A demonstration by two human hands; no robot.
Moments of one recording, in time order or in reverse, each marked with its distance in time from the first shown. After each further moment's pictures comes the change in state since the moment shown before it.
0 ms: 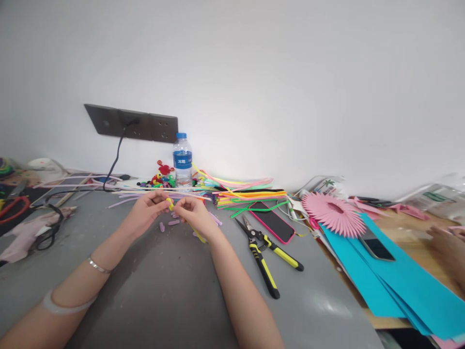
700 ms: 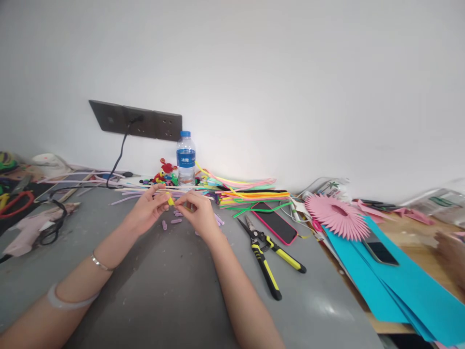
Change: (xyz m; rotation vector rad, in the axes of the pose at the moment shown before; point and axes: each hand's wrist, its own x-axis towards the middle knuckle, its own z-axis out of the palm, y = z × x) left_hand 0.004 -0.001 -0.003 -0.230 0.122 -0.105; right_hand 0.004 0.007 -0.007 -0.546 0.133 -0.567
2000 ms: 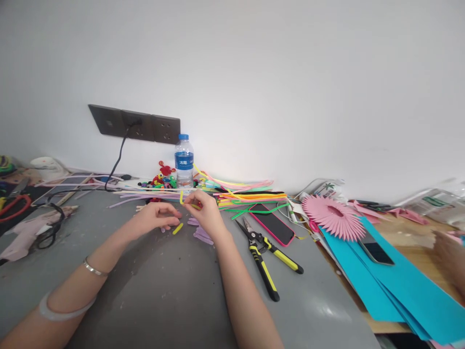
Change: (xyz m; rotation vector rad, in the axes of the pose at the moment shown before) left_hand -0.008 0.003 -0.006 0.728 -0.310 -0.074; right_hand 0.002 0.004 -0.021 -0.022 0.008 0.116
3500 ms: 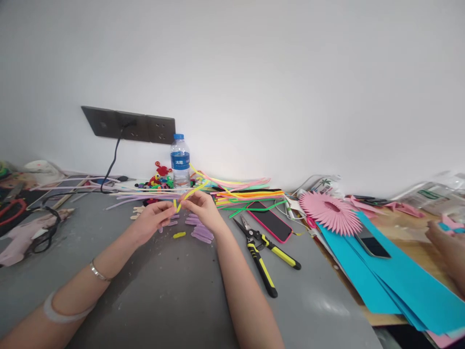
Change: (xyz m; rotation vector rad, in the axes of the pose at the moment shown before) left_hand 0.002 0.001 0.022 -0.250 0.100 0.057; right_hand 0.002 0.005 -0.002 0.615 -0.116 0.239
